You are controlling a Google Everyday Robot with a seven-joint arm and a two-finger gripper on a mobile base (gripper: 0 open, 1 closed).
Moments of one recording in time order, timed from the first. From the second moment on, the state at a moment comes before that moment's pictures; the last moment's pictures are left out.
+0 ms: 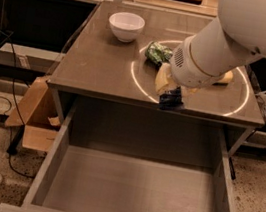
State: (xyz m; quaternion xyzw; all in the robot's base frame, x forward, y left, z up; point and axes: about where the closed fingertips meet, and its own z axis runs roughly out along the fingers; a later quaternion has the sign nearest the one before) arm 0.518 -0.074 0.898 -0.12 0.96 0.14 0.21
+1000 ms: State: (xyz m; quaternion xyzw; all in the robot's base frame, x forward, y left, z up) arm 0.542 -0.020 0.897 -0.18 0.95 0.15 0.19
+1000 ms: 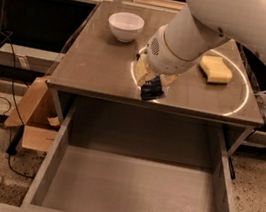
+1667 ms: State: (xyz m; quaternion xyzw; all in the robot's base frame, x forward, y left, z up) arm 0.566 -0.012 0.894 -0.20 0.95 0.13 0.20
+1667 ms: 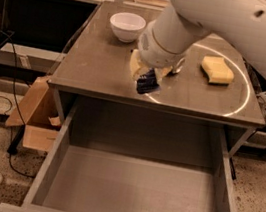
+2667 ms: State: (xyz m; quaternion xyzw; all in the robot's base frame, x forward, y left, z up) arm 0.599 0.012 0.890 -0.21 0.95 0.15 0.20
